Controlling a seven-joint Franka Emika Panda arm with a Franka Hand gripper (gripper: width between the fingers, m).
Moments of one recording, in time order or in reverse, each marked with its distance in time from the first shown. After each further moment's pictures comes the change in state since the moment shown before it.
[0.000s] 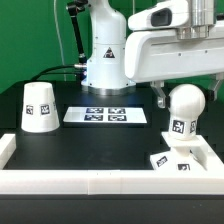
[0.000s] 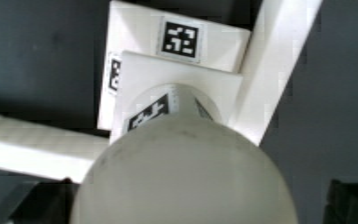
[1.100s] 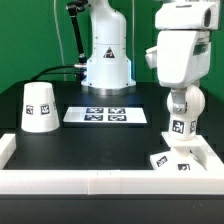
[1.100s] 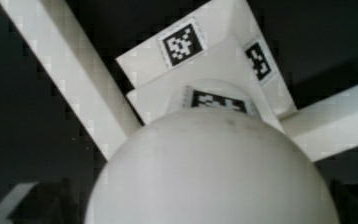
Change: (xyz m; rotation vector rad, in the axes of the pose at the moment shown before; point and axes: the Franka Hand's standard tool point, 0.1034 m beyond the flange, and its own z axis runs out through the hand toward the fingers) arm 0.003 0.005 0.006 -0.057 -0.046 -0.720
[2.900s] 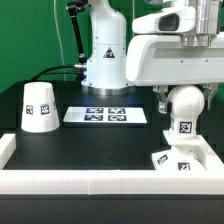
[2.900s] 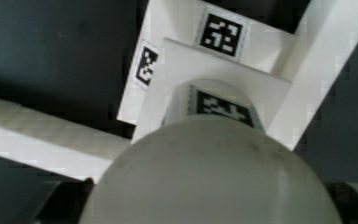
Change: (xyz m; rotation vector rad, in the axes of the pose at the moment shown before) arm -0.002 -0.003 0.005 -0.005 0.008 0.869
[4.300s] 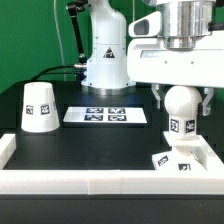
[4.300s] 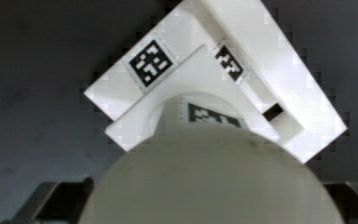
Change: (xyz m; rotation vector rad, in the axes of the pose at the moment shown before) arm -0.003 0.001 0.002 0.056 -0.029 1.056
